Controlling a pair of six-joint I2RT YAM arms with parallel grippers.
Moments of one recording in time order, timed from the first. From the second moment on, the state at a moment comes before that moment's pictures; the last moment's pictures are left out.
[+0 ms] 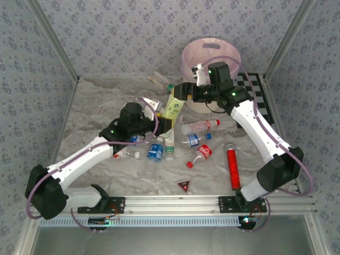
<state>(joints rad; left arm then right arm) -0.71 1.24 0.93 -0.06 0.29 -0.36 0.44 1.53 1.58 -0.59 -0.57 0.46</state>
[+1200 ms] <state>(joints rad) -0.68 0.94 0.77 -0.40 -0.16 -0.63 0.19 1.63 2.20 -0.63 -0.15 0.30</state>
